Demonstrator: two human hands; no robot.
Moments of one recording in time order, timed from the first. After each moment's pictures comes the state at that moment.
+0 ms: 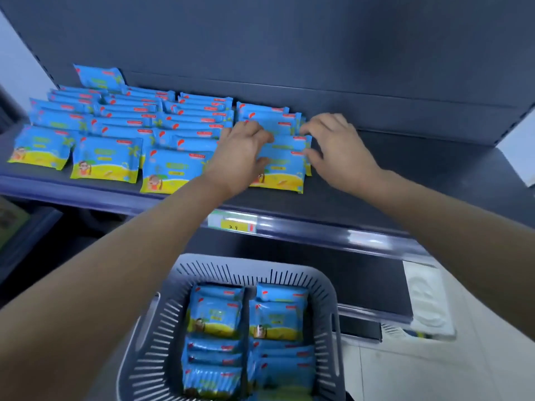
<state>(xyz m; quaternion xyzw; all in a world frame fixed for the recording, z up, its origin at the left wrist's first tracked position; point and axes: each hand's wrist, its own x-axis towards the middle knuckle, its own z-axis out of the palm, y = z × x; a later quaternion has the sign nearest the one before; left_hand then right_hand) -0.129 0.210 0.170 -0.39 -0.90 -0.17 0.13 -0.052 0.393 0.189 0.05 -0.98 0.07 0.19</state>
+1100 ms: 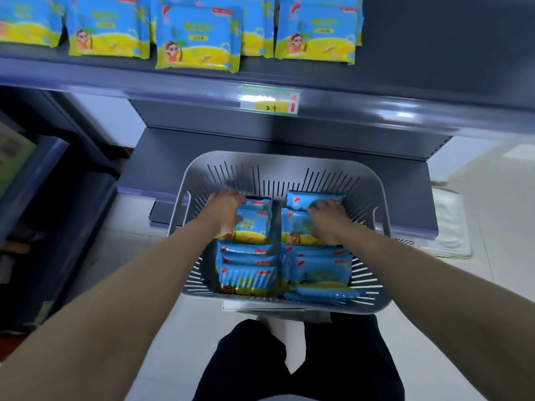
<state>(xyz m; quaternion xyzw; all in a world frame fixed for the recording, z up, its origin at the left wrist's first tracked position) -0.029 0.052 -0.092 -0.32 -0.93 -0.06 -0.18 0.075 0.286 -0.098 -0.04 -0.96 0.00 -0.29</state>
